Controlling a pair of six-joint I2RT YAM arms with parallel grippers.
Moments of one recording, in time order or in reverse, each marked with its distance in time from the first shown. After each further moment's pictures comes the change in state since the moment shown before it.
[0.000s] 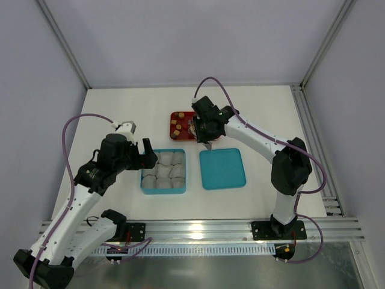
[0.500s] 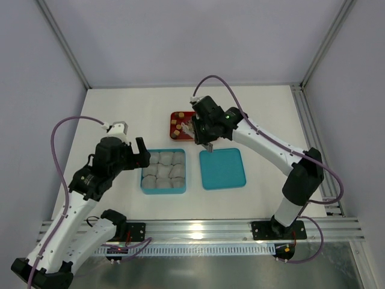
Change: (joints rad) left arm 0.000 -0.058 0.000 -0.007 -0.114 -0.002; right arm 0.052 -0.118 0.009 -0.061 -0.001 0.004
